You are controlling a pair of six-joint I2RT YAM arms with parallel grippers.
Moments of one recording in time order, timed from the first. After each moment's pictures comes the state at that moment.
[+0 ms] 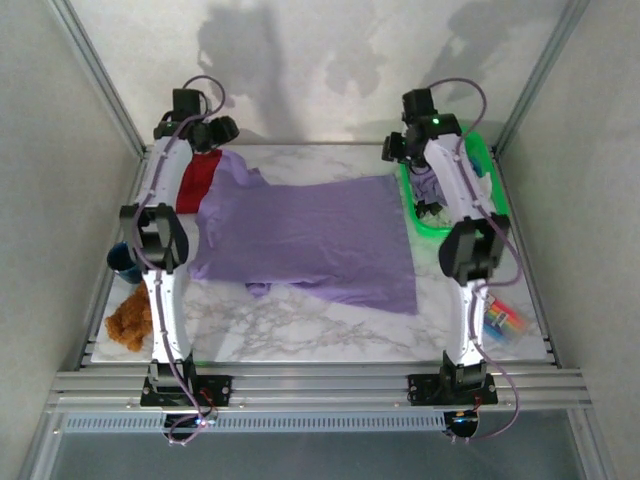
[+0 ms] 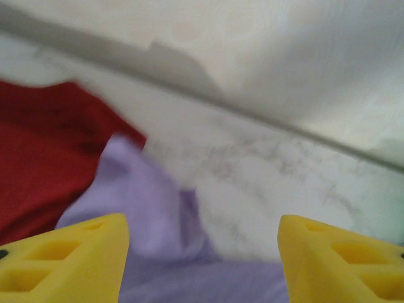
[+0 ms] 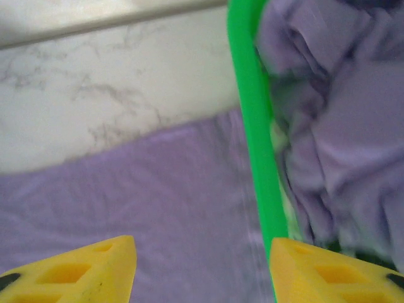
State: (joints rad) left arm 0.03 2.27 2.24 -0.74 0.22 -0.43; right arm 0.24 2.11 2.23 -1.11 0.03 0.31
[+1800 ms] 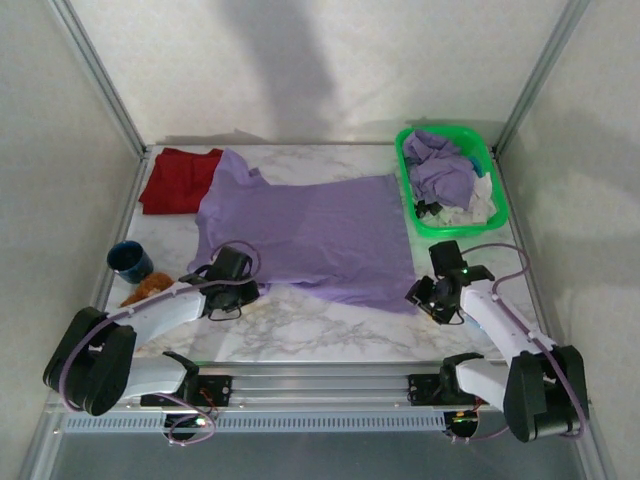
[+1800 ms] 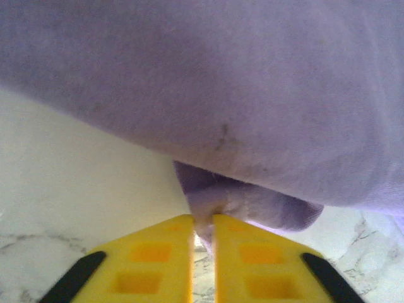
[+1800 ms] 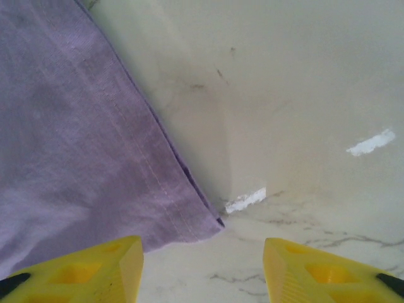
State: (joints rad) left arm -0.43 1.27 0.51 -0.32 0.02 -0.85; right arm 0.22 1.13 0.60 -0.81 -0.13 0.80
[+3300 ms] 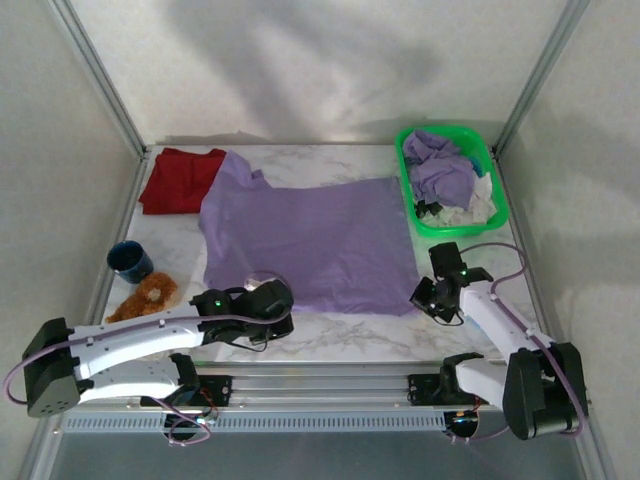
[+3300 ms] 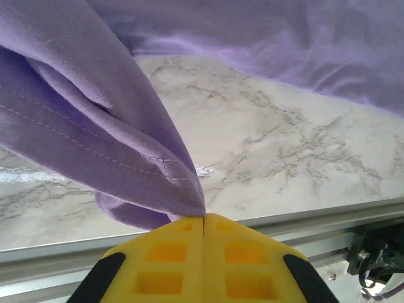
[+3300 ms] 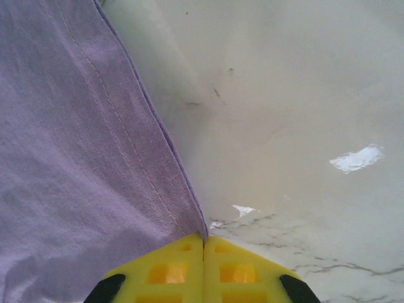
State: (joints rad) left arm -1.06 1.11 0.70 -0.67 -0.05 -1.30; right arm 0.21 1.11 0.57 -0.78 -0.09 0.74
